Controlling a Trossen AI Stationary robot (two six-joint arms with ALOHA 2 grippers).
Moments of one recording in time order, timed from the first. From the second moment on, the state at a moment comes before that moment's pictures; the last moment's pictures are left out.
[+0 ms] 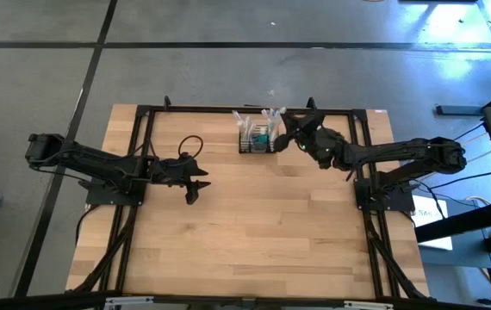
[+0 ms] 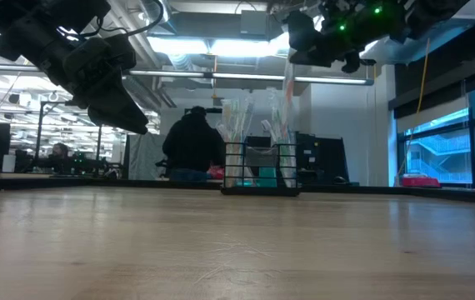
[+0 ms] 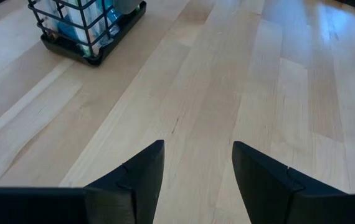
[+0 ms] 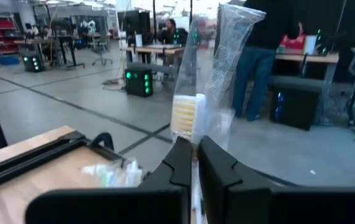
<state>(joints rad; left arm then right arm) -0.04 0.99 0.38 0.00 -0.23 -0.38 -0.12 1.31 0.71 0.56 0.77 0.07</state>
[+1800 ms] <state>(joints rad) -0.04 0.99 0.38 0.00 -0.23 -0.38 -0.19 1.64 0.71 0.62 0.81 0.21</state>
